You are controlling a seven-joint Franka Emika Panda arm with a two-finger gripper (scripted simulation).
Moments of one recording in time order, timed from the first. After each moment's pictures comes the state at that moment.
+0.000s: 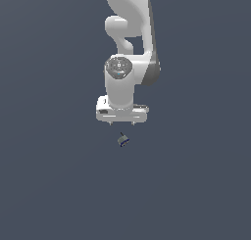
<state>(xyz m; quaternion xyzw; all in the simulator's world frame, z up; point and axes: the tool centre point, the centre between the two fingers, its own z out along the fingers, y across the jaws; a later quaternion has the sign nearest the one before) -0.019 -0.016 0.143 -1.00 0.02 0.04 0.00</state>
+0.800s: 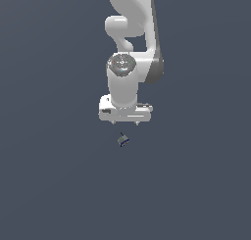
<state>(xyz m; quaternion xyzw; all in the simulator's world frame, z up) -0.013 -0.001 0.152 -1.00 0.02 0.03 0.01</state>
